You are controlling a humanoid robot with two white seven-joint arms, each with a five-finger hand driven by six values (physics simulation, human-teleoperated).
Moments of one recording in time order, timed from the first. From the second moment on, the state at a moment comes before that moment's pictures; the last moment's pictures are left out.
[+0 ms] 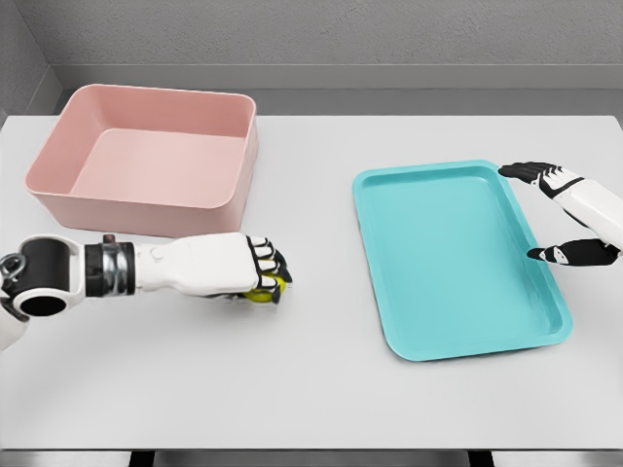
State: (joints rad) left arm -0.59 0.79 -0.84 -1.72 -0.54 -0.61 -0.33; right arm -0.02 -0.60 -0.21 -1.62 0.16 -0.61 0.61
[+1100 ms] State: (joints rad) left arm -0.77 0.81 -0.72 -1.50 -0.43 -0.61 -0.34; right arm -0.02 -0.60 -0.21 -1.62 0.16 -0.61 0.61
